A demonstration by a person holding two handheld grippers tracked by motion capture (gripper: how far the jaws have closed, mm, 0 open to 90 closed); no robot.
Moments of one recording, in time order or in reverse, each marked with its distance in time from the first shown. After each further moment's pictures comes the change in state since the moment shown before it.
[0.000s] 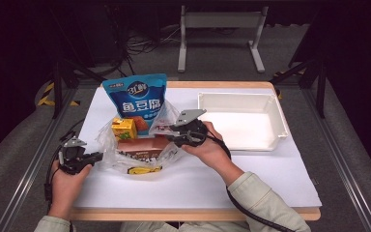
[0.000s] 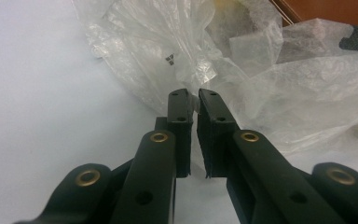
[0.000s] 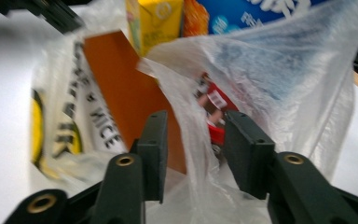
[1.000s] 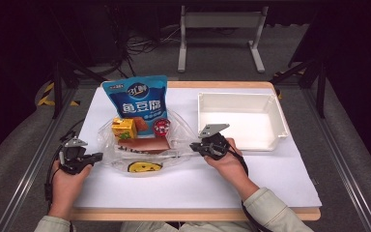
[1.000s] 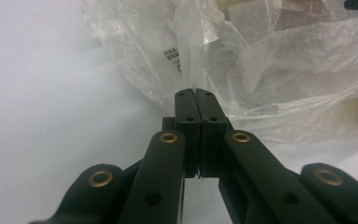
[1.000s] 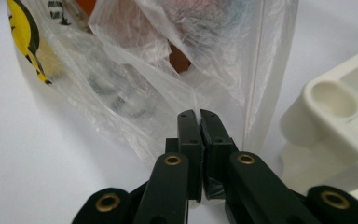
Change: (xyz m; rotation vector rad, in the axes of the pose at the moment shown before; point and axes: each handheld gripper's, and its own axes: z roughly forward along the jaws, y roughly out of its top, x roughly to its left) left arm 0.000 0.000 0.002 0.010 -0.003 0.001; right arm -0.003 -0.075 -0.025 0.087 -0.023 0.172
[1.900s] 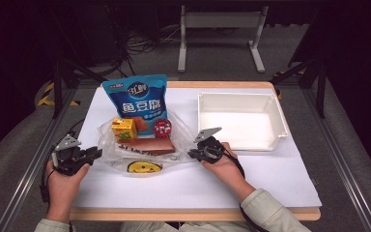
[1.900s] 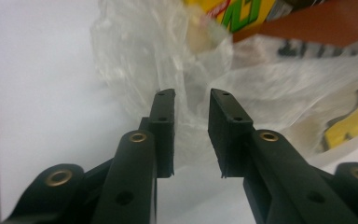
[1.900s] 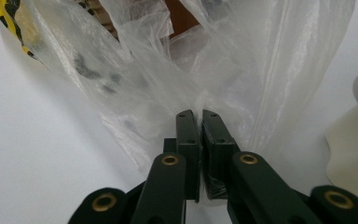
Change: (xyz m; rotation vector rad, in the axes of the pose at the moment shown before) left arm -0.017 0.007 -0.038 -0.181 0.028 0.057; right arm 0.002 -0.011 0.024 0.094 0.040 0.022
